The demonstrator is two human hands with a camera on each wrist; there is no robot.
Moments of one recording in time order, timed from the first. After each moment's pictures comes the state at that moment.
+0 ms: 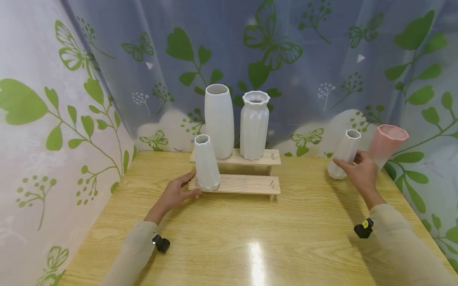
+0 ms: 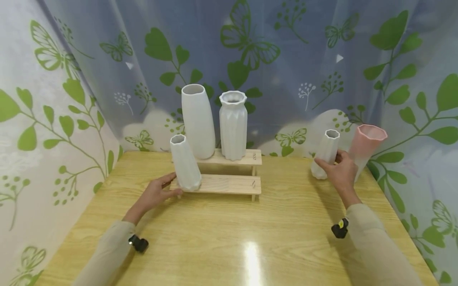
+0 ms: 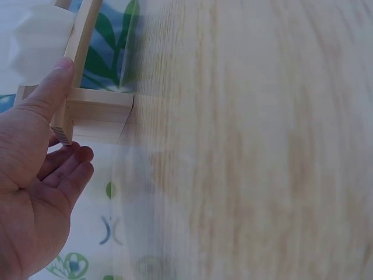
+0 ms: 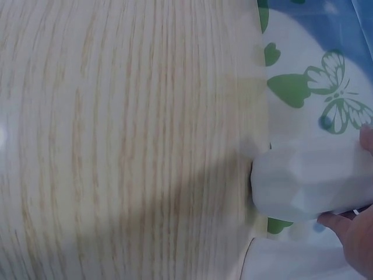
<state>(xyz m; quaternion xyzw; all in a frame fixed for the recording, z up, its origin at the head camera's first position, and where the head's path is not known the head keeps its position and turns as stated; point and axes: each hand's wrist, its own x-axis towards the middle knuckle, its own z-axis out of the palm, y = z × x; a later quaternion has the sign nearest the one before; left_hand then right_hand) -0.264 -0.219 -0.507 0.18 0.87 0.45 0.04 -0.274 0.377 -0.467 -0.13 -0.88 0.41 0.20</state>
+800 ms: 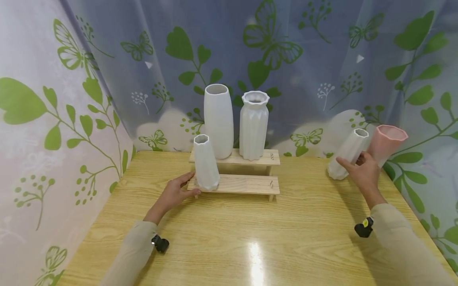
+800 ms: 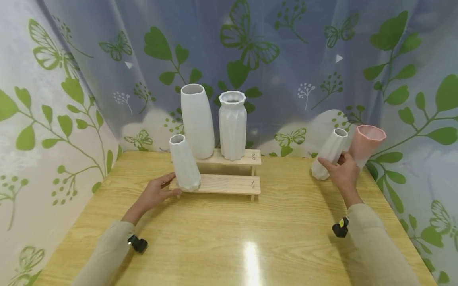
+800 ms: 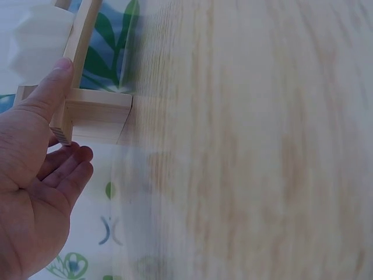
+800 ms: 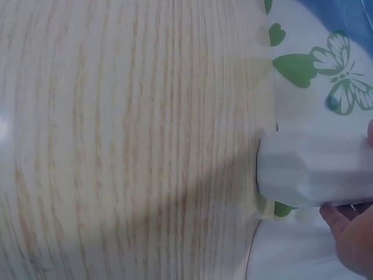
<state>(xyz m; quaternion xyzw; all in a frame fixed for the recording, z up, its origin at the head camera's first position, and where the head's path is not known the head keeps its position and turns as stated) -0.262 -0.216 -0.504 0.18 0.87 0.46 0.04 -0.276 0.390 -0.471 -0.14 -0.87 0.43 0.19</state>
